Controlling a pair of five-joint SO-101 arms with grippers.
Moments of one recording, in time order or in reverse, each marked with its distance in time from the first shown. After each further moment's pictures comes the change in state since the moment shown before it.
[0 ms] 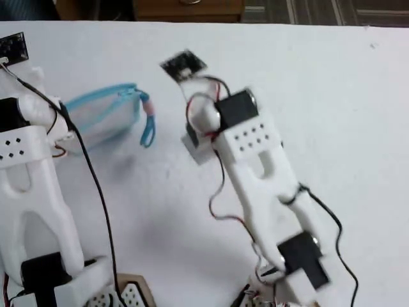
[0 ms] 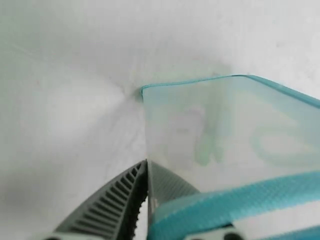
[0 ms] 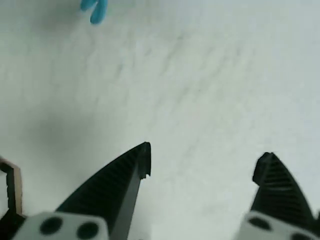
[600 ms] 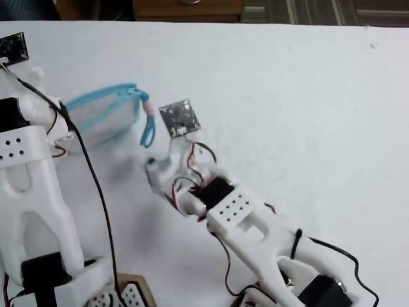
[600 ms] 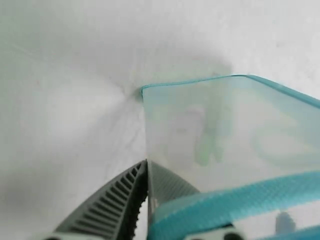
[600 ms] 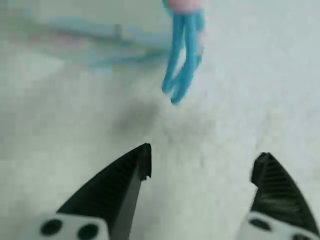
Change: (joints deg) left arm 0.0 0.0 0.0 0.0 0.0; right arm -15.1 -18.7 53.3 -70.7 -24.5
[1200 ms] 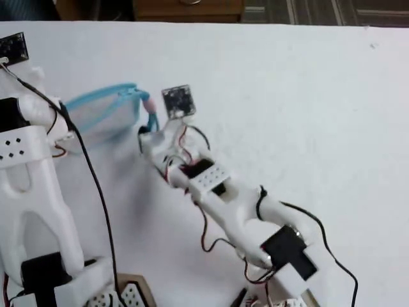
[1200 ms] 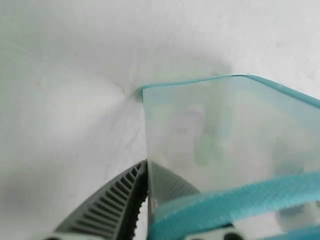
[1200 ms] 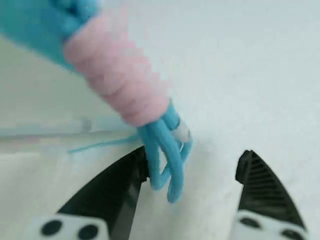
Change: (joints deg) left arm 0.0 0.0 0.0 0.0 0.0; right arm 6.2 26.8 -9.5 -24.7 -0.4
